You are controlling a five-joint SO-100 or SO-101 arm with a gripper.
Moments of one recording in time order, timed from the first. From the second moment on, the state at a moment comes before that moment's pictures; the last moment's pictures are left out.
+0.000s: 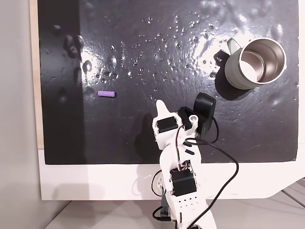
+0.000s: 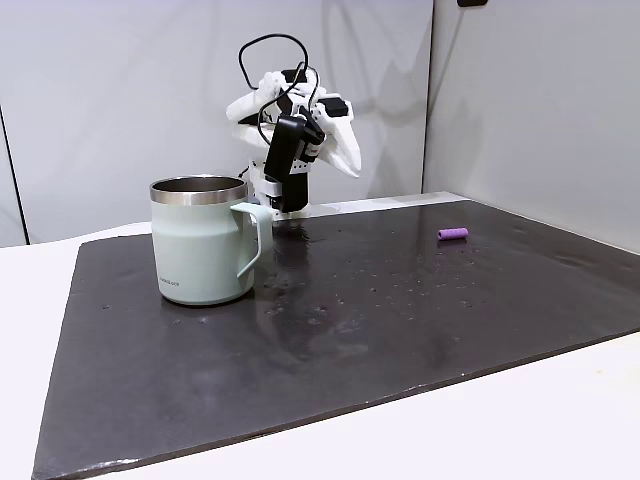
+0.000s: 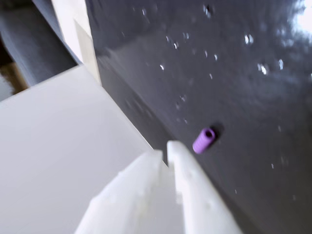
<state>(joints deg) -16.0 171.7 154.6 53.6 0.6</state>
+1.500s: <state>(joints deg) -44.0 74.0 82.0 71.7 39.6</state>
